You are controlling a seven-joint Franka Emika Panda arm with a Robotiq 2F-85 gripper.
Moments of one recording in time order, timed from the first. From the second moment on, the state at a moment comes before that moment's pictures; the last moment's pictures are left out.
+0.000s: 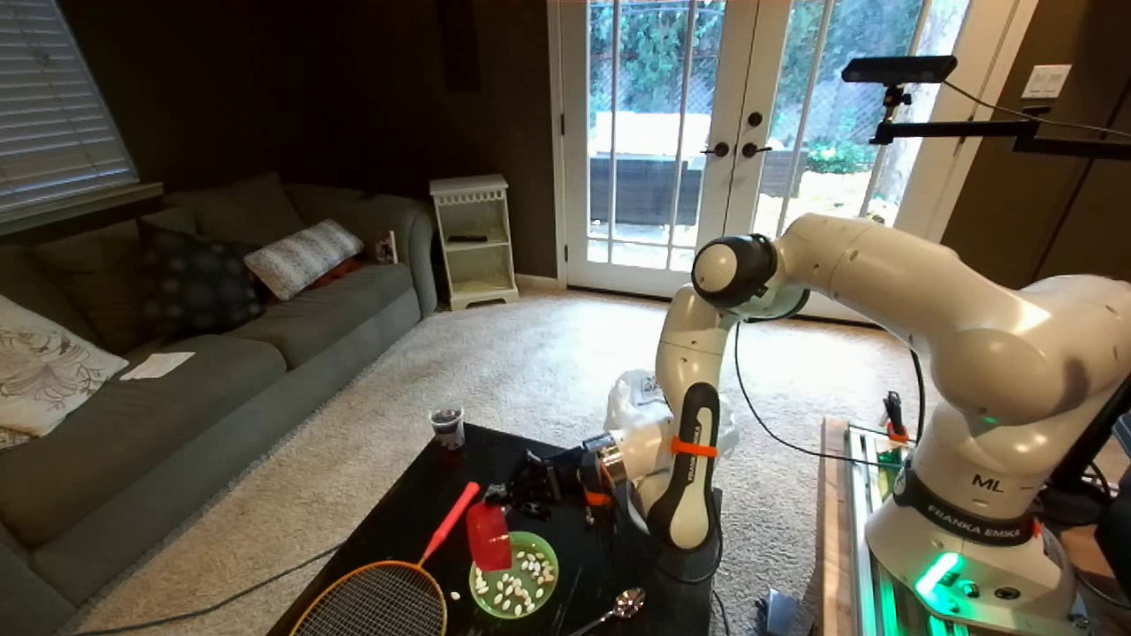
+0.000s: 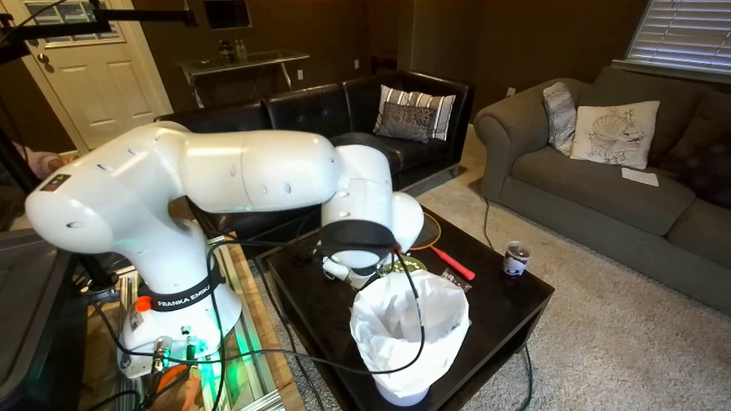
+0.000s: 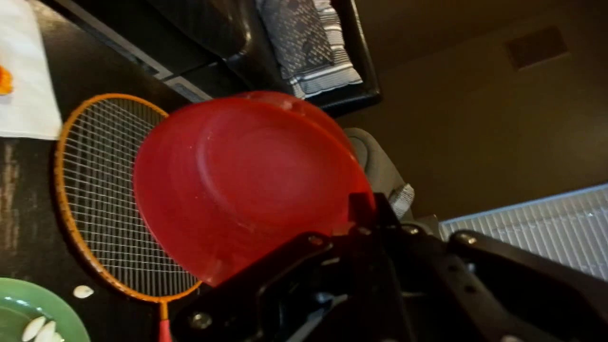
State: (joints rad) arm -0.60 1.47 0.45 -1.91 -1.11 4.21 1.51
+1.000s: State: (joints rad) arm -0.15 1.26 0.22 -1.99 -0.67 3.98 1.09
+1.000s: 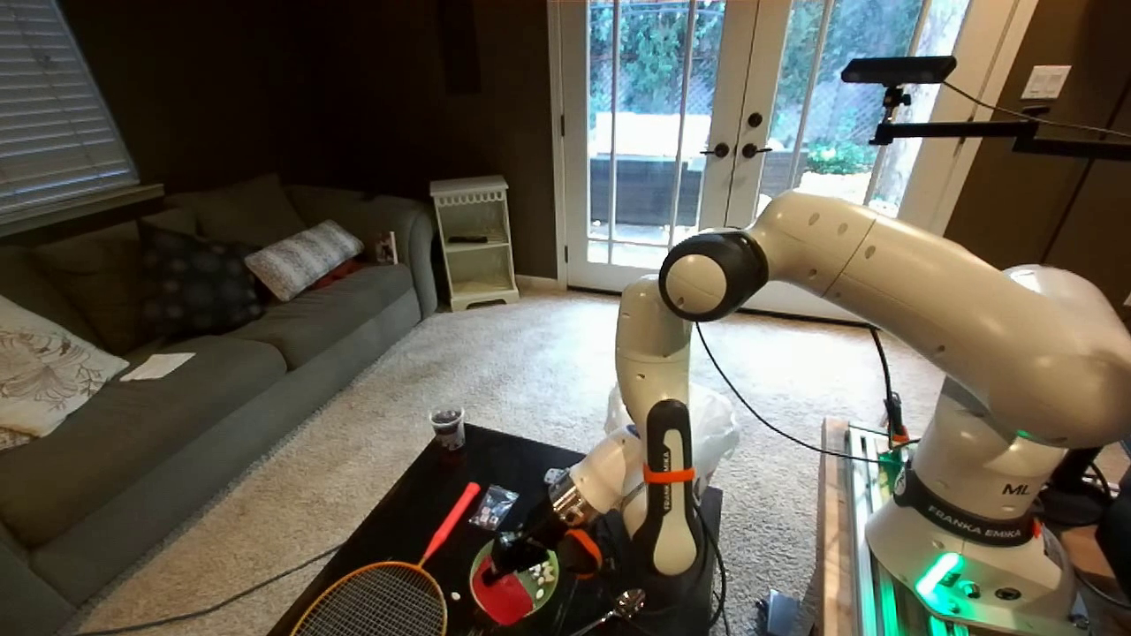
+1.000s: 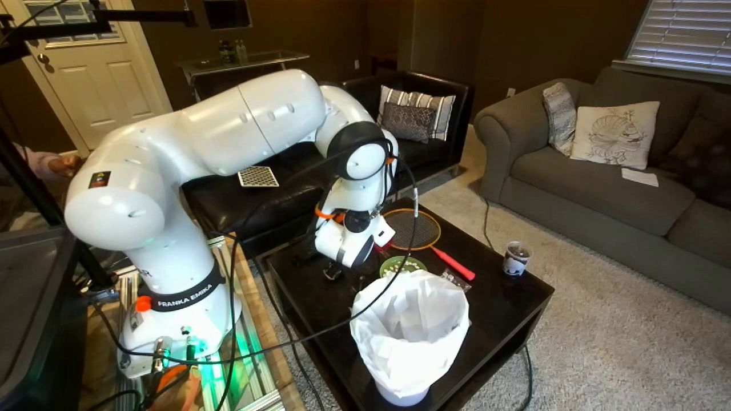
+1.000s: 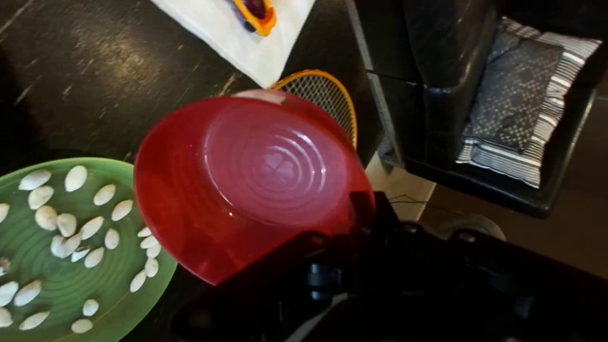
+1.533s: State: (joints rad) arm -0.02 1.17 0.22 -2.08 -0.19 3.74 0.65
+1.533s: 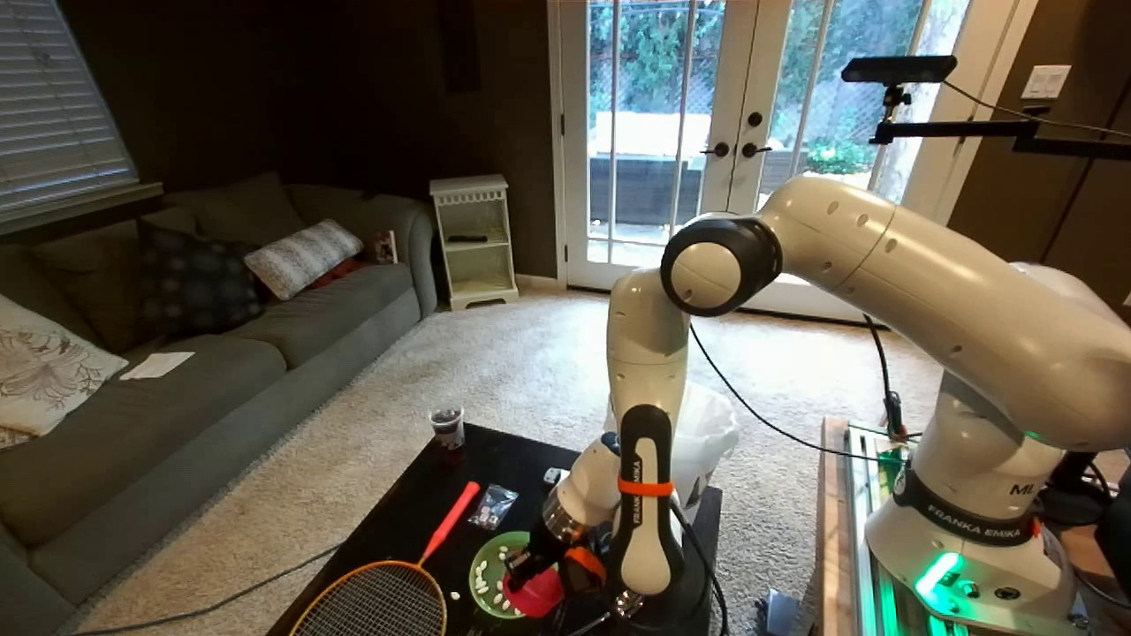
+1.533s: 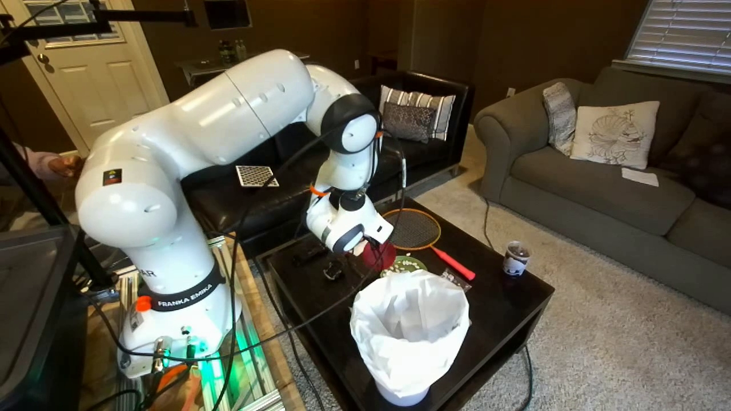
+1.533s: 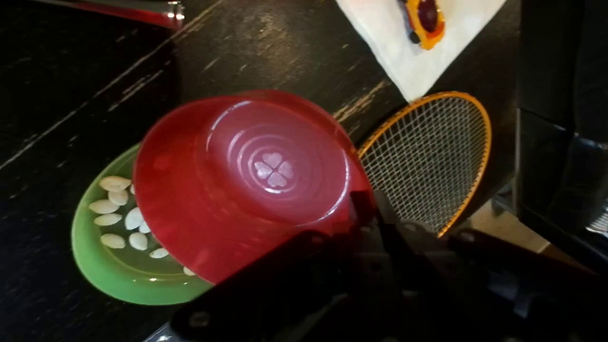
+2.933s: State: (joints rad) arm 0.32 1.14 -0.02 -2.06 0.35 3.40 0.32
